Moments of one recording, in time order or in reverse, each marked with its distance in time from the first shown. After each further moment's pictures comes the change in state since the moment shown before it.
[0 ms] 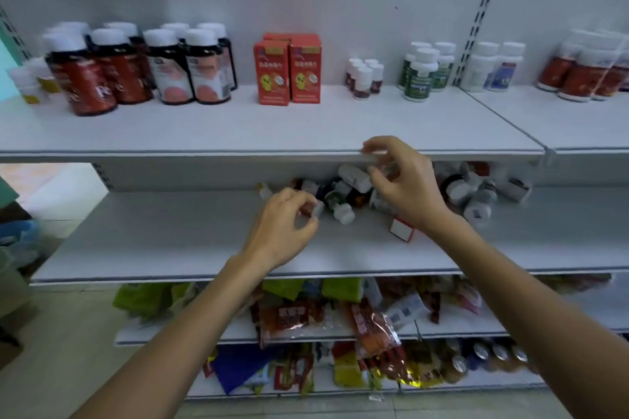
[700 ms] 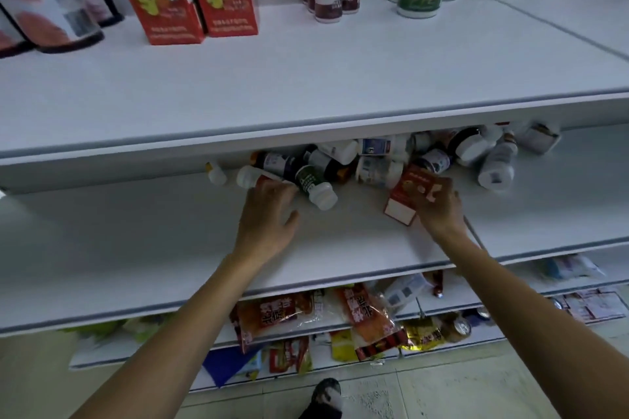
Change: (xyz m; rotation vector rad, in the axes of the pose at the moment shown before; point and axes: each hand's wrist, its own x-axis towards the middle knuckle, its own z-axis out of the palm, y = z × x) left_hand 0.088 -0.098 0.139 0.171 -0.124 -0.016; right_hand -0.067 0.219 0.073 -0.053 0.013 1.051
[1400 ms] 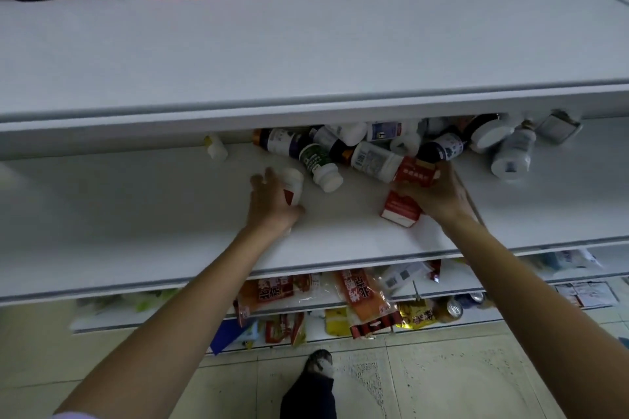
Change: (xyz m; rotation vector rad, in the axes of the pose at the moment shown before) left_hand 0.008 0.002 0.020 -0.250 -0.186 -0.546; right_hand 0.002 -0.008 0.004 0.166 -0.189 -0.009
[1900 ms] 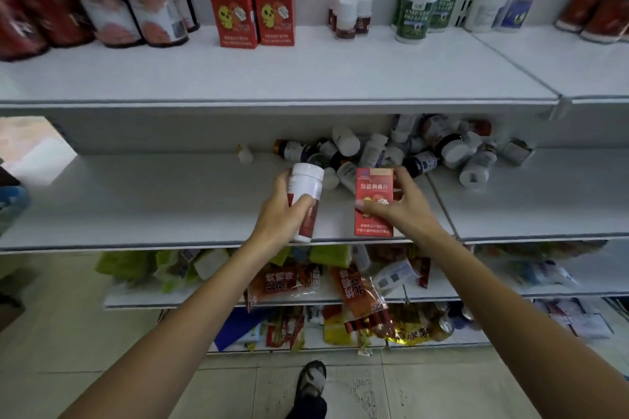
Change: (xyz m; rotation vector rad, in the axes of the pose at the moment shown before) left_hand -0.154 0.035 -0.052 -0.480 0.048 0.196; right_hand -0.127 -0.049 -0.028 0.087 -0.288 -0.305
